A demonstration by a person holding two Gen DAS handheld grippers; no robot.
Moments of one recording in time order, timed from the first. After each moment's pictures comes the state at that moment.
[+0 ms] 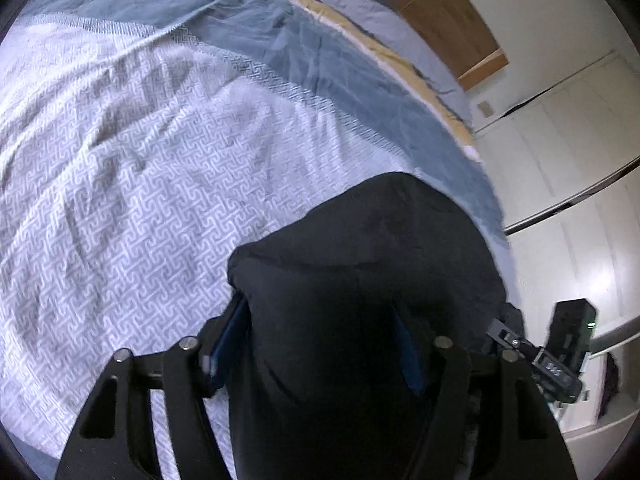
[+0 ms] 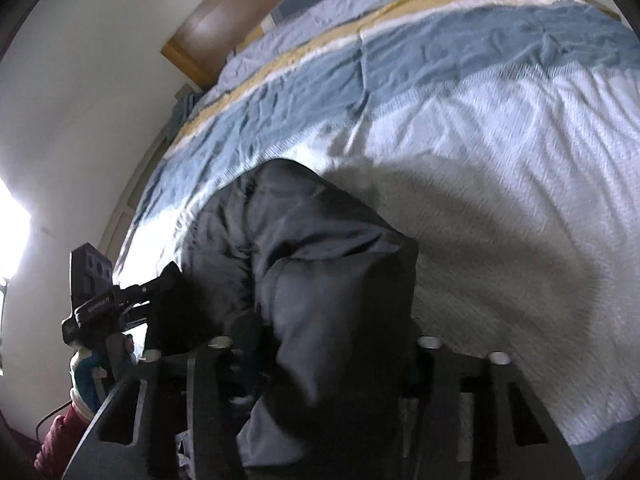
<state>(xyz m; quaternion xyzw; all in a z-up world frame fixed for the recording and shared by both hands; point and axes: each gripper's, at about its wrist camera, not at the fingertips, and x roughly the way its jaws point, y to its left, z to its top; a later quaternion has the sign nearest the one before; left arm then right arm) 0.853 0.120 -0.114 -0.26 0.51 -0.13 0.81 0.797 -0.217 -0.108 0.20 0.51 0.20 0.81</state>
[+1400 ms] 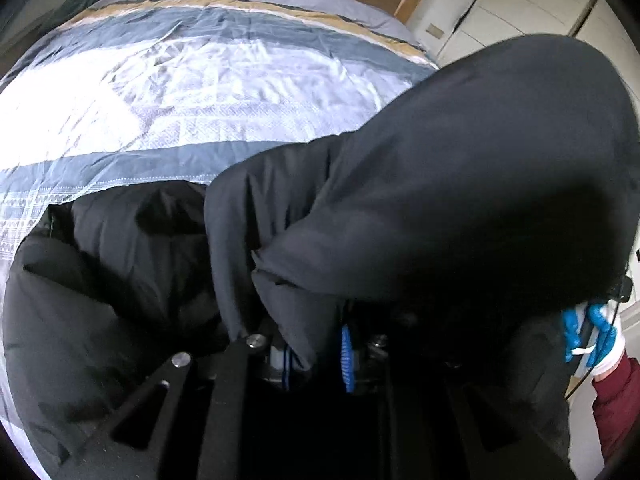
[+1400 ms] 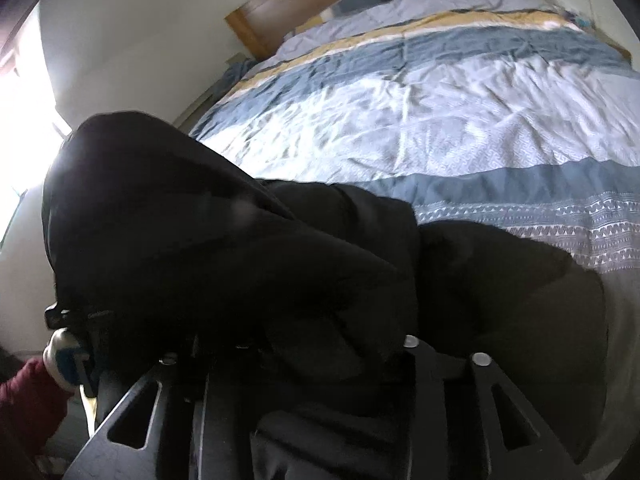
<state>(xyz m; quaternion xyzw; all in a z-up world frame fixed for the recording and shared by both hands) 0.549 0.071 -0.069 -0.09 0.50 -0.17 0.84 0.543 -0.231 -0.080 0.13 0.47 0.26 0.83</state>
